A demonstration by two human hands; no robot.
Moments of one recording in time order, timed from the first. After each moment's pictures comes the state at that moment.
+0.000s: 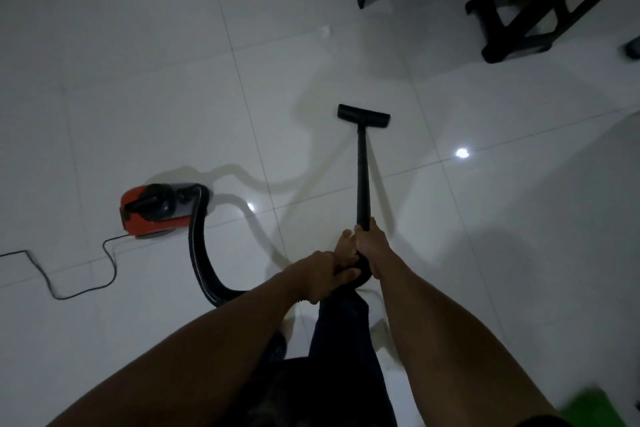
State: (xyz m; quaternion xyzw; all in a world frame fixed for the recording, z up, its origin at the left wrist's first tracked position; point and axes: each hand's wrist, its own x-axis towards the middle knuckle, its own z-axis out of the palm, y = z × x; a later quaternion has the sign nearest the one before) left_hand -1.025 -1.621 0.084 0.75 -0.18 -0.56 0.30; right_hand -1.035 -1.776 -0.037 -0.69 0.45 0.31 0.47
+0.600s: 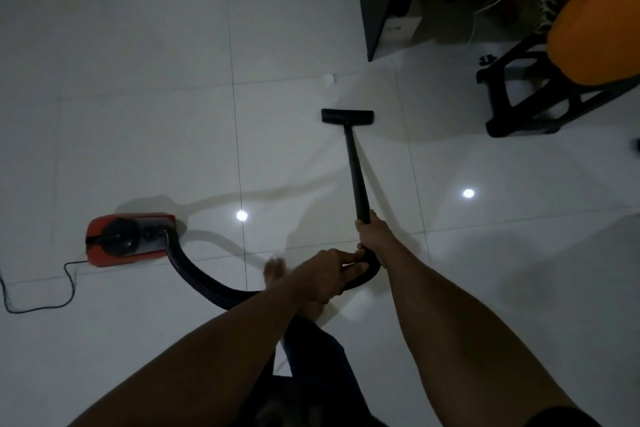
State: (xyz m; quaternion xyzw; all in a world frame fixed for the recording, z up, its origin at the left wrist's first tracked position) left_hand -0.826 -1.780 0.082 0.78 -0.05 -0.52 0.36; right_hand -0.784 -1.932 -0.029 -0.75 0.35 0.37 0.43
